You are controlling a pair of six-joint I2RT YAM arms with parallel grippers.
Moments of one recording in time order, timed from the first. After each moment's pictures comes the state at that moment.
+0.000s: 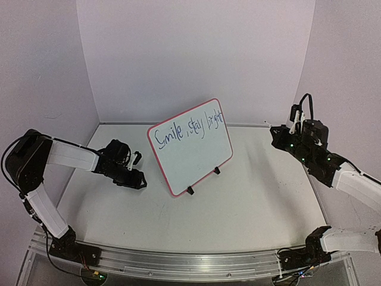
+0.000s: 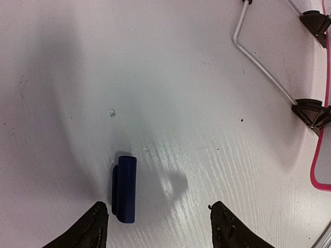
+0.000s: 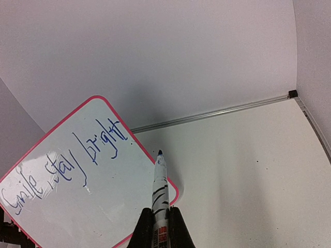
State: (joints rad) left arm -0.48 1.67 0.83 -0.18 0.21 -0.24; right arm 0.44 1.03 0.76 0.05 0.18 0.44
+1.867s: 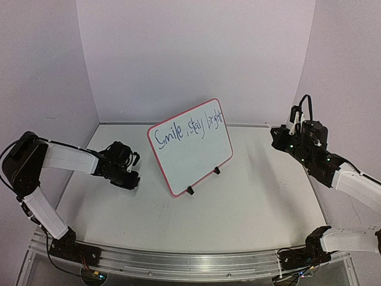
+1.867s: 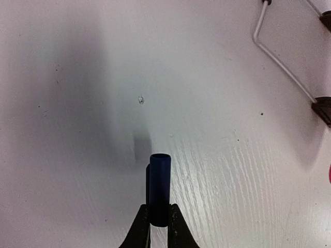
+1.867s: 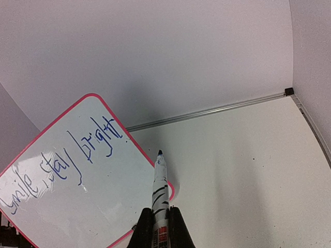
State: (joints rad) left arm -0.54 1.63 0.81 -0.22 0.02 -0.25; right arm 0.44 1.03 0.75 0.05 0.20 0.44
